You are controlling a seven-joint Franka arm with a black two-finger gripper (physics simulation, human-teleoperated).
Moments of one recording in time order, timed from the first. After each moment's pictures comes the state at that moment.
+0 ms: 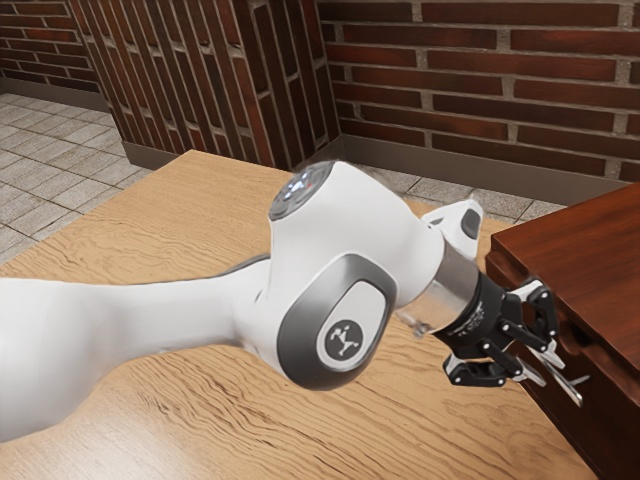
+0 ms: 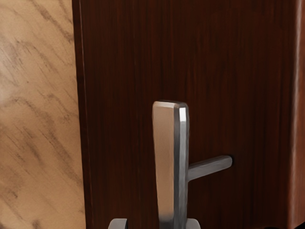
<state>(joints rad) -0.04 0.05 -0.41 -1.92 -0.36 2.56 -1.12</state>
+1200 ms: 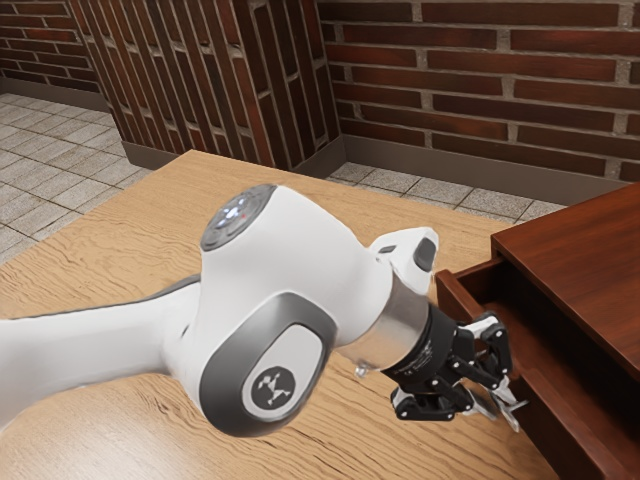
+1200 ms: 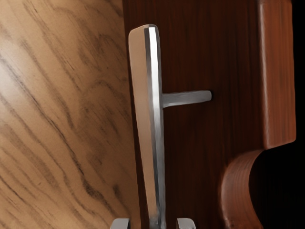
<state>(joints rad) -0.05 -0.17 -0.41 -2.12 -0.37 2.52 -1.12</state>
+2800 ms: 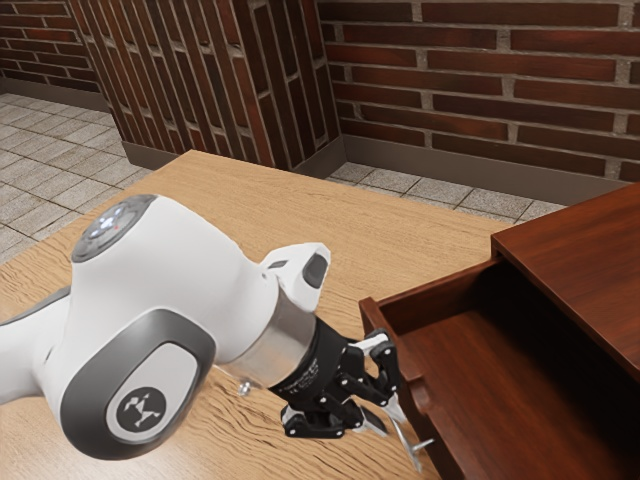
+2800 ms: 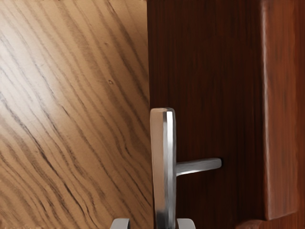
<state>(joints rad) -0.05 -0.47 -0.32 -2.34 -0.38 2.36 -1.12</state>
